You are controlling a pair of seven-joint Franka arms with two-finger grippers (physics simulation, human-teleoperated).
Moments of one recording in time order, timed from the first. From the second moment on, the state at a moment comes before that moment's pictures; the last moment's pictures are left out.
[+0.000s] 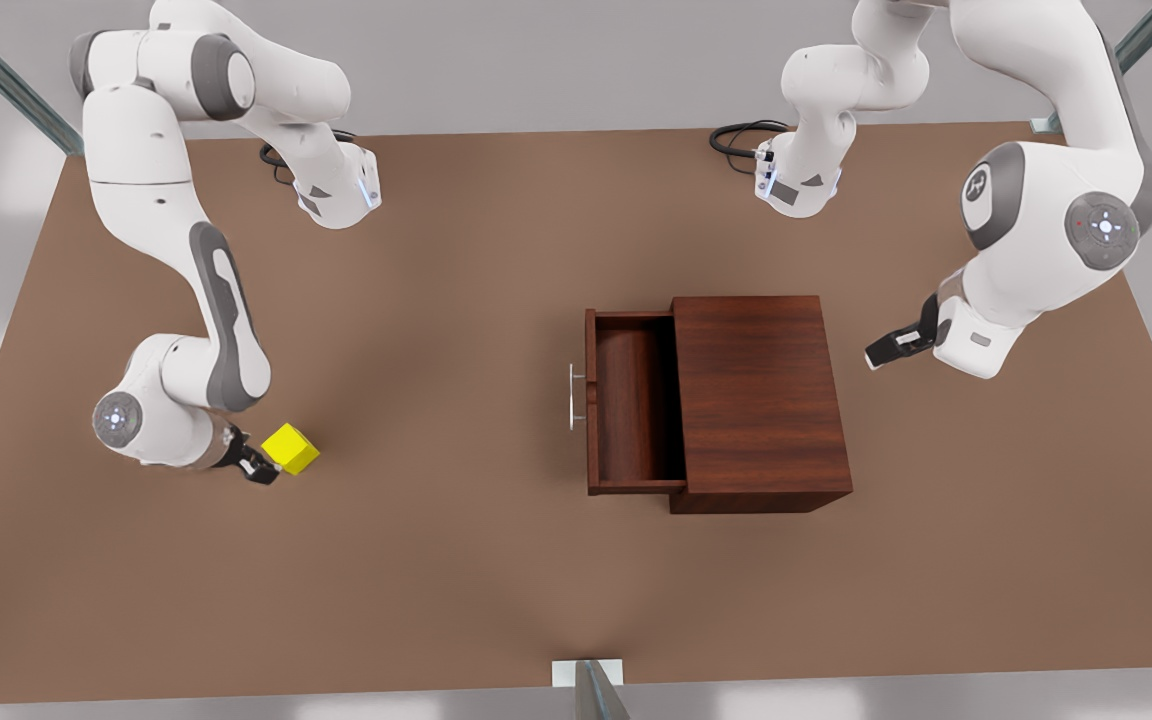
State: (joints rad) left arm -0.04 0.10 -0.07 -1.61 -0.07 1.66 -0.41; right arm -0.03 0.47 -0.05 -1.87 0.13 2.23 0.59
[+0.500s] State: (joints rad) left arm -0.06 0.08 -0.08 -1.58 -0.14 1.58 -0.24; right arm -0.02 0.48 -0.05 -1.95 0.11 2.38 0.72
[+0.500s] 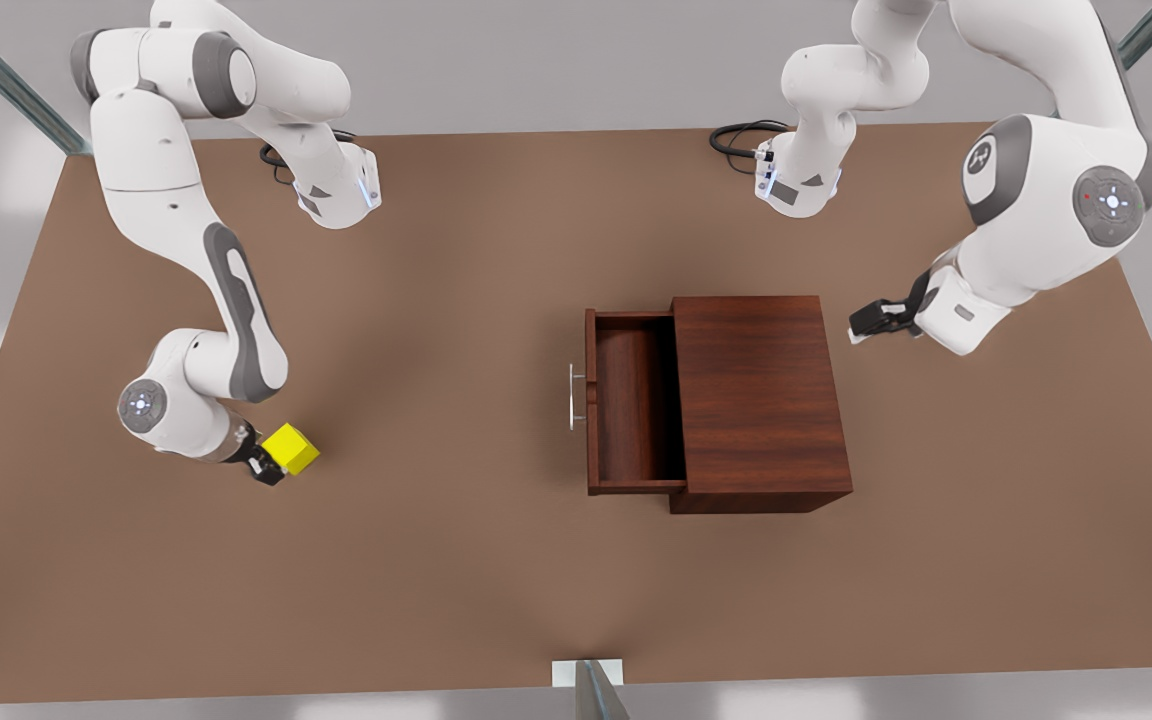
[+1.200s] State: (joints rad) left arm -0.02 0.06 -0.05 -1.56 -0.14 1.48 -0.14; right arm -0.02 0.53 -0.02 -1.97 0.00 2.39 0.79
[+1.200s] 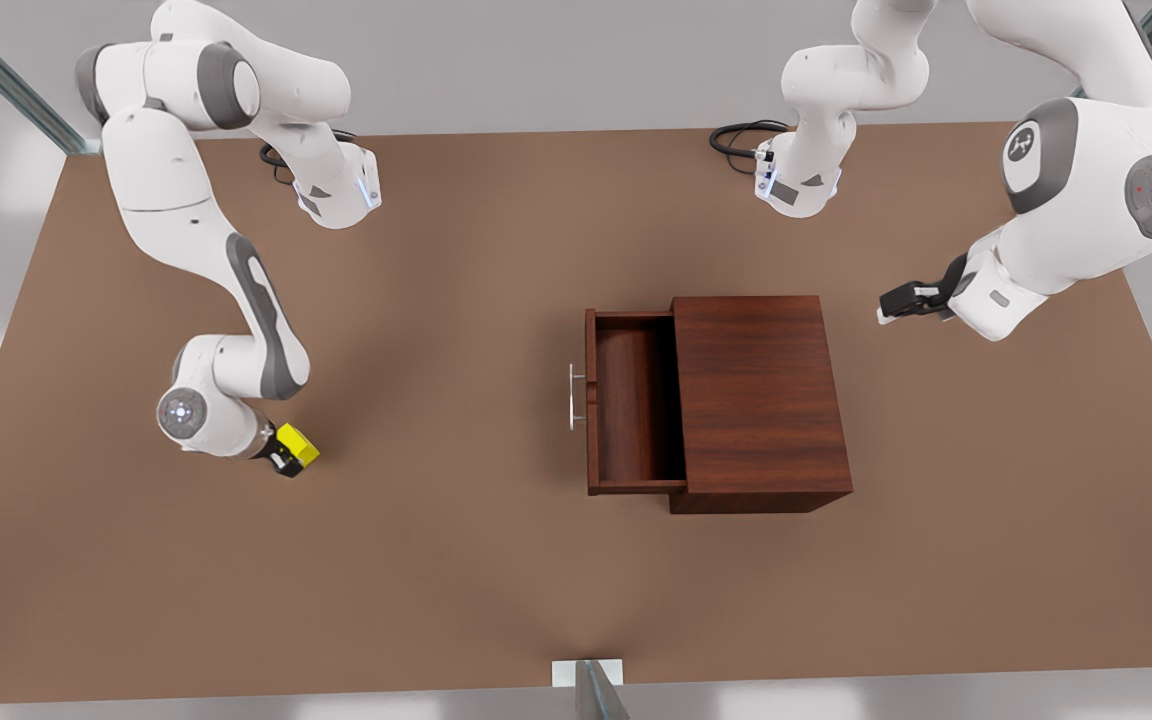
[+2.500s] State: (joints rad) left arm -0.05 0.05 -0.06 -1.58 -0.14 1.48 -0.11; right arm 0.03 0.41 0.37 -1.57 0.01 1.96 0.90
